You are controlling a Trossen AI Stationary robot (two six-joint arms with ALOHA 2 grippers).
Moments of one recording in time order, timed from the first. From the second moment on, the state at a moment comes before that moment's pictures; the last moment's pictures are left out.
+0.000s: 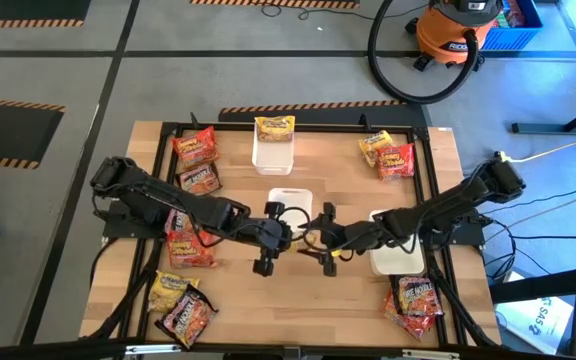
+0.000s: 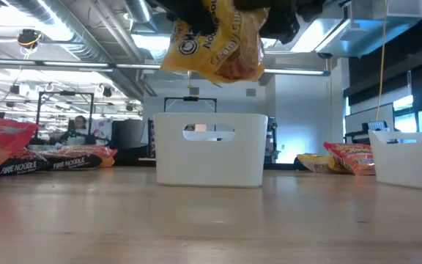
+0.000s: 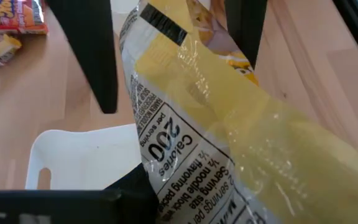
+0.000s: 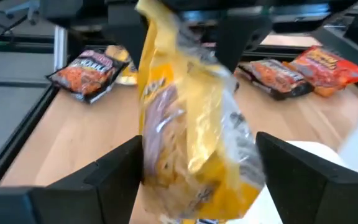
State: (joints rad) left arm -0.29 1.64 1.34 -0.51 -0.23 -0.02; right arm 0.37 1.50 0.89 0.23 0.35 0.10
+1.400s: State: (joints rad) left arm -0.30 1.30 0.95 -0.18 -0.31 0.04; right arm 0.43 1.23 0.54 0.51 0.58 0.12
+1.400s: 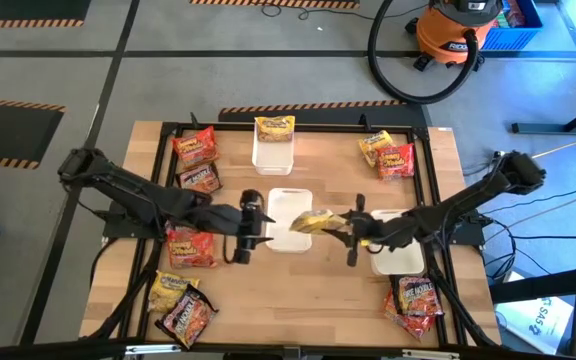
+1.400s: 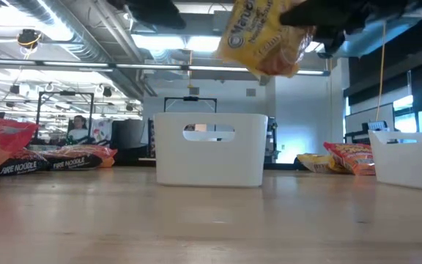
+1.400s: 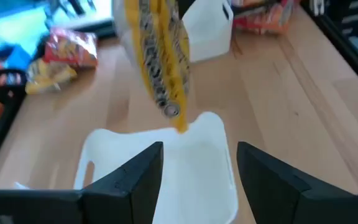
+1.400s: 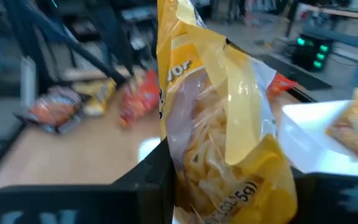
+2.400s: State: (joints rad) left arm -0.23 1.31 0.81 0.14 -0.32 -0.03; right arm 0.37 1.23 0.41 0.82 0.46 0.07
